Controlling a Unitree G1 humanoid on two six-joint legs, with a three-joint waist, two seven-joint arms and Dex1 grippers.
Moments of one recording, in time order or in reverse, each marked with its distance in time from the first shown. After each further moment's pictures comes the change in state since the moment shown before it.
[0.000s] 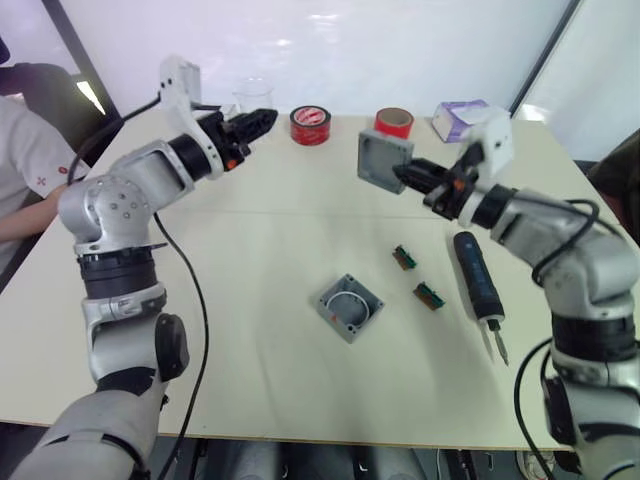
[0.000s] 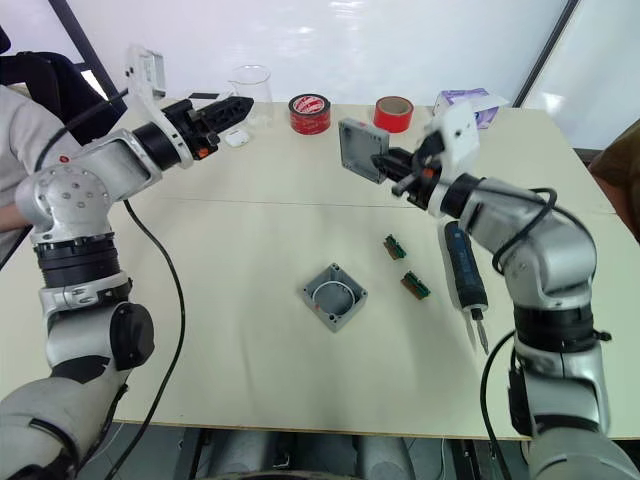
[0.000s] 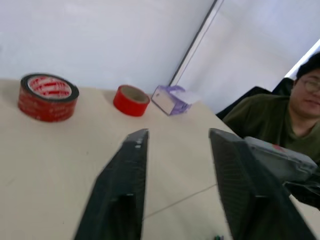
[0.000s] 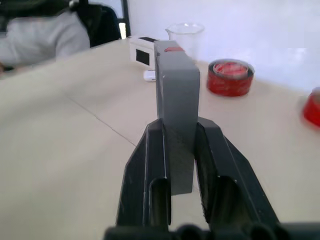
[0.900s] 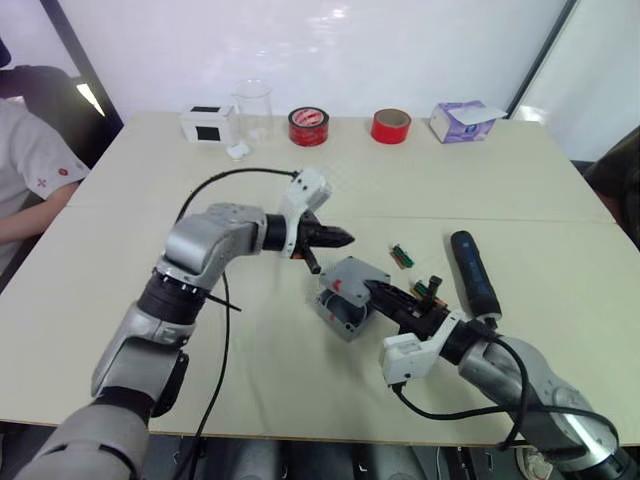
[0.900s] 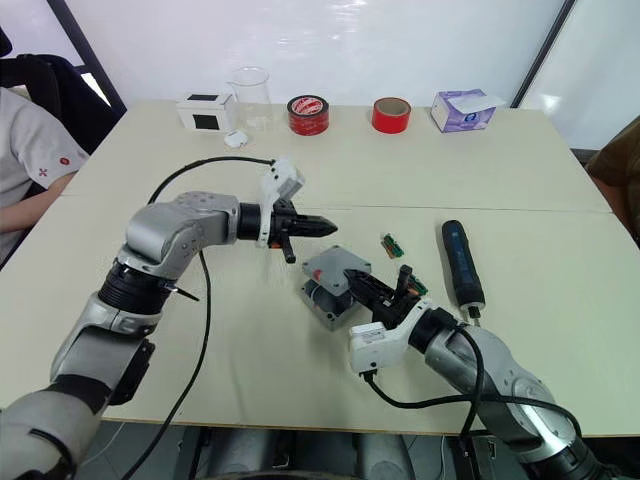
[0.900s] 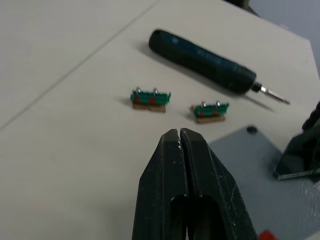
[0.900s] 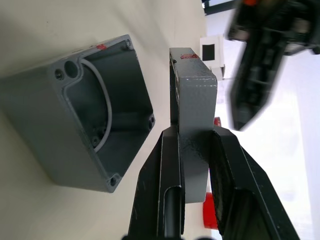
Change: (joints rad) left arm 0.131 0.033 -0.608 -0.076 0.242 -0.153 -0.441; right arm 0.542 0.002 0.205 -0.170 -1.156 -0.768 -0.188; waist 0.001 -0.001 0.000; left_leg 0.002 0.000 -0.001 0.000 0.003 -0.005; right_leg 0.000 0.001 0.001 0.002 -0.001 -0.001
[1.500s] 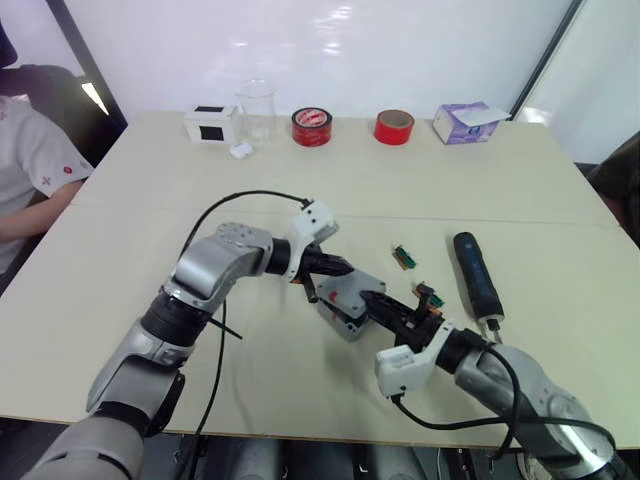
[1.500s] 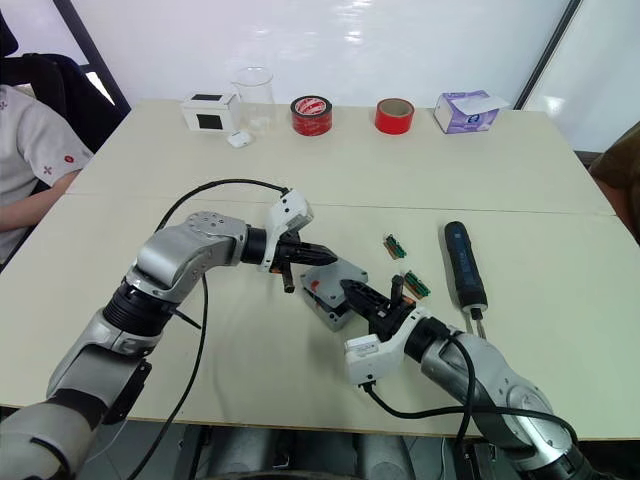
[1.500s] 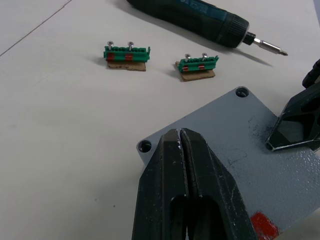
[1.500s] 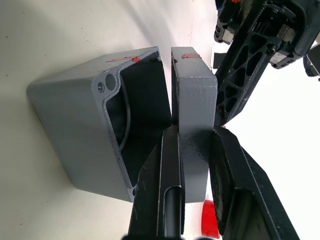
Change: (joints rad) left arm 0.068 0.002 -0.051 -0.087 0.081 -0.008 -0.039; right arm 0.034 0.021 0.002 -0.009 -0.079 -0.038 0.032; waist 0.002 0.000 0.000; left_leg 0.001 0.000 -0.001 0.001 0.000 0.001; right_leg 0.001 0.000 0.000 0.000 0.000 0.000
